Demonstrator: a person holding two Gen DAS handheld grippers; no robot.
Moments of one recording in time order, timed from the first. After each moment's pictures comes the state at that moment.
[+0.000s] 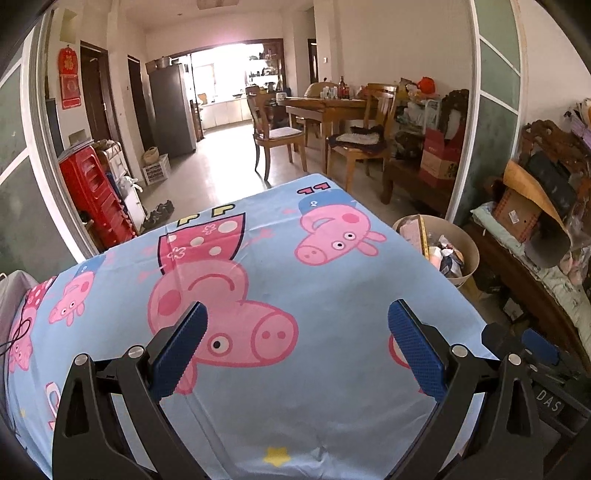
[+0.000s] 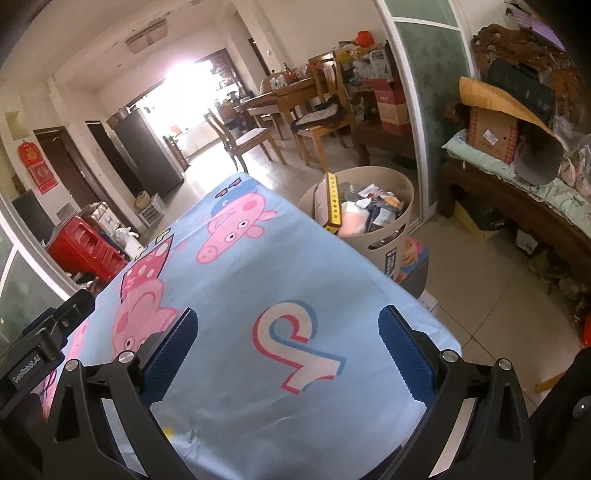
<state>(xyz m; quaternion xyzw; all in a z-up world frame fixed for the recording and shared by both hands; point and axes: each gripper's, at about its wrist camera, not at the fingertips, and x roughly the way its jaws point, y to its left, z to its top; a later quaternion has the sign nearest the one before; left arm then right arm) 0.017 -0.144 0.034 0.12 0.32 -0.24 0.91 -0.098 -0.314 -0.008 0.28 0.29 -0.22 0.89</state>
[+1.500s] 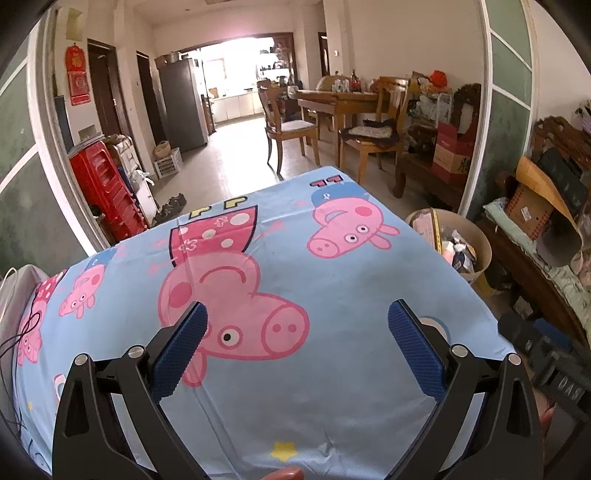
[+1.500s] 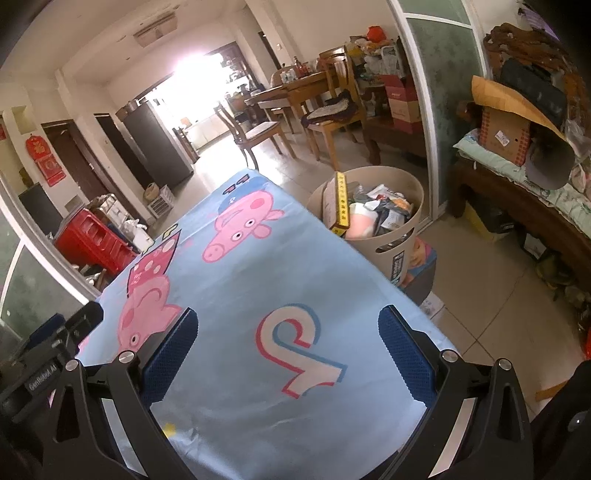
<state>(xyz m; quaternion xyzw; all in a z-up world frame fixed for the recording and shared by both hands) 0.018 -0.146 0.033 0.12 0.32 -0.21 0.92 -0.095 -0.311 -0.004 0.28 0.31 -0.19 0.89</state>
